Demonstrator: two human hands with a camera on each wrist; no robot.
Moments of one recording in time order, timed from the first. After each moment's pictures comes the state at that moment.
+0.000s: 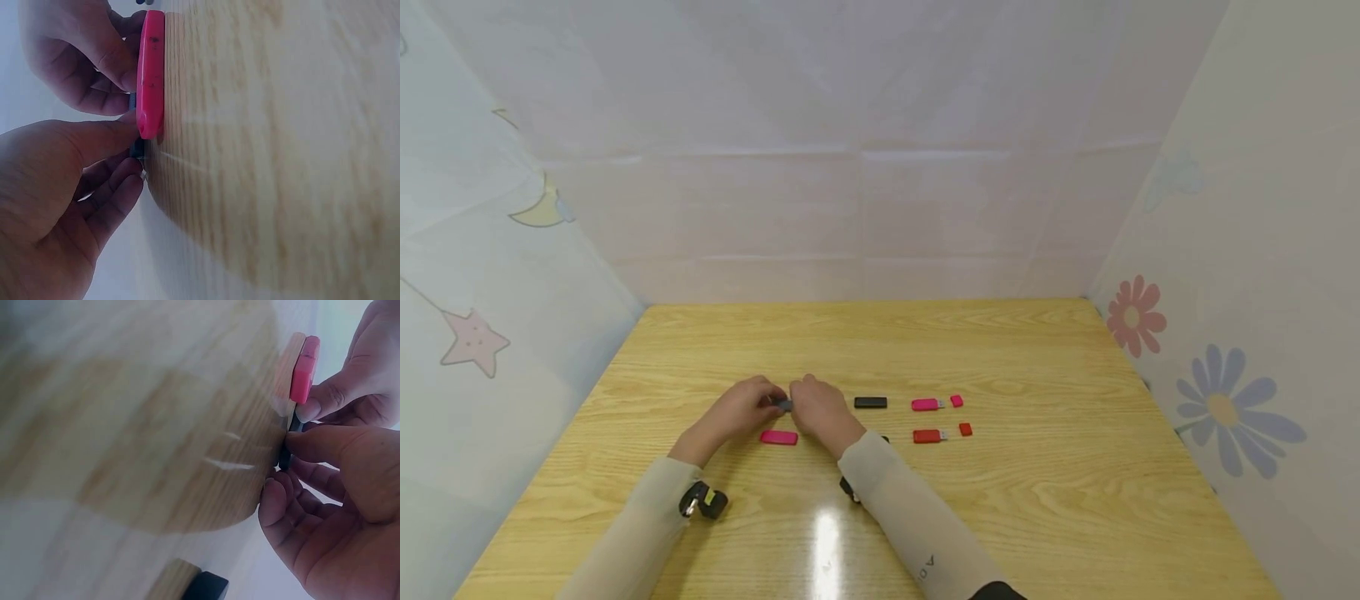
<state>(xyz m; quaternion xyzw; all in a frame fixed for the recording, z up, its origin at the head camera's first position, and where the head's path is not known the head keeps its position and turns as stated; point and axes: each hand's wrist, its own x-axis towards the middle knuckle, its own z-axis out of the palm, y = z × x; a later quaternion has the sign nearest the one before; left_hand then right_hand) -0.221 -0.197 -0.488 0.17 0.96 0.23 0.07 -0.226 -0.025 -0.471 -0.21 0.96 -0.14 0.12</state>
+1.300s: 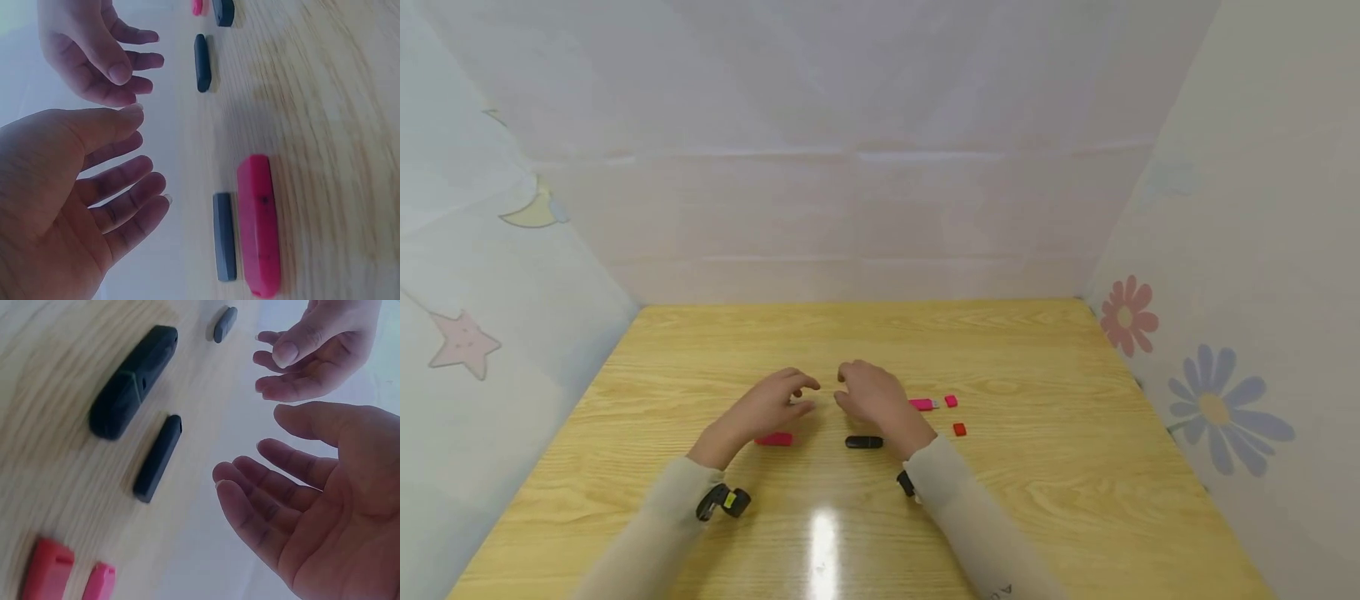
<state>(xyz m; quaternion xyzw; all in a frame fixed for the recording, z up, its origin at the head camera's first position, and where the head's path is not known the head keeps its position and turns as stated) -0.208 -0.144 -0.450 0.23 0.94 0.25 0.07 -0.218 0.066 -0.426 -0.21 0.96 -0.18 0.10</state>
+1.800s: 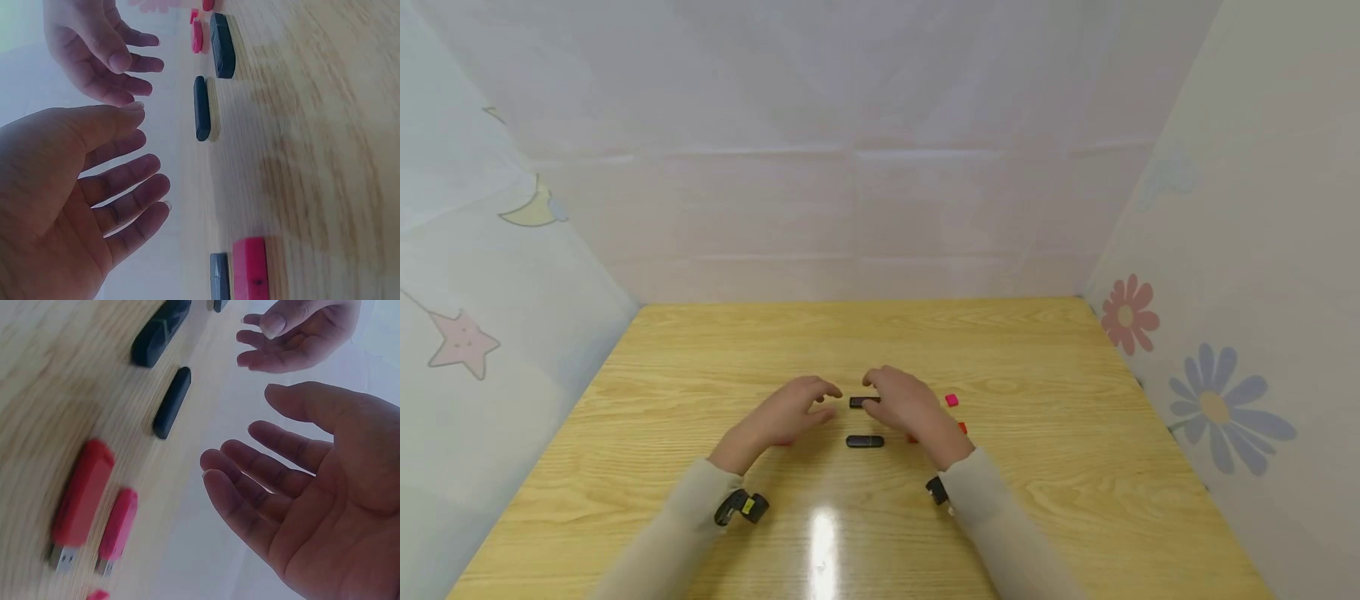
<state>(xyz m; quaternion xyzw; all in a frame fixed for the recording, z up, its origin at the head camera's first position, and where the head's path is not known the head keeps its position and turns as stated) -0.204 -0.115 -0.451 0.27 0.93 0.23 0.08 -0.206 0.110 -0.424 -0.21 0.95 -0.21 0.11</state>
